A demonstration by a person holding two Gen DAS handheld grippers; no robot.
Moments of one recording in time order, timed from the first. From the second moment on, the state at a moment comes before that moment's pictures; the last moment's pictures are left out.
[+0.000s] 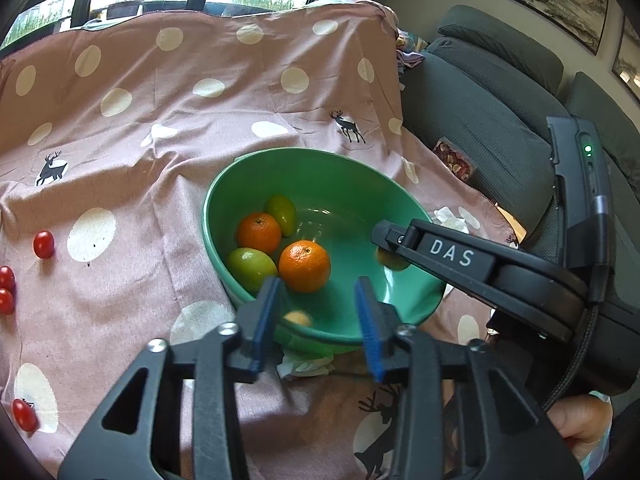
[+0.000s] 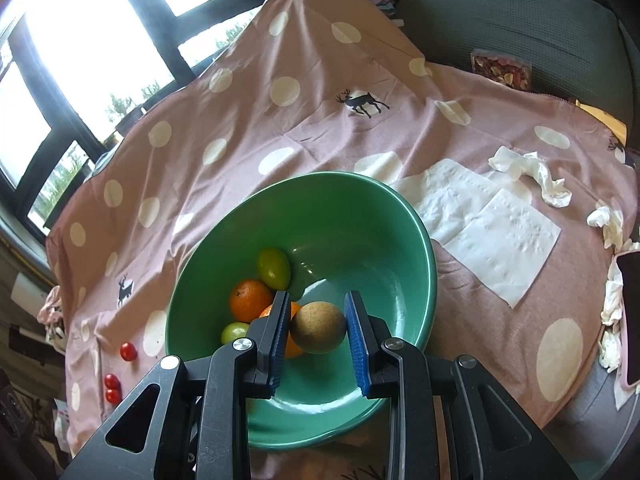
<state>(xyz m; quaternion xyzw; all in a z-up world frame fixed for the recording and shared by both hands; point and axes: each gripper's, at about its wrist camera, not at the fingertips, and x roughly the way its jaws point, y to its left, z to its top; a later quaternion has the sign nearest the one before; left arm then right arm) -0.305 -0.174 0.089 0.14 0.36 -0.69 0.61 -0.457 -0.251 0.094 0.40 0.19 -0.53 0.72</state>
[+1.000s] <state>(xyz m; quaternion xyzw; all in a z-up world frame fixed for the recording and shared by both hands) -0.126 -0.051 0.043 0.15 0.51 -0.38 0.76 -0.353 -0.217 0.109 0.34 0.25 -0.36 0.83</state>
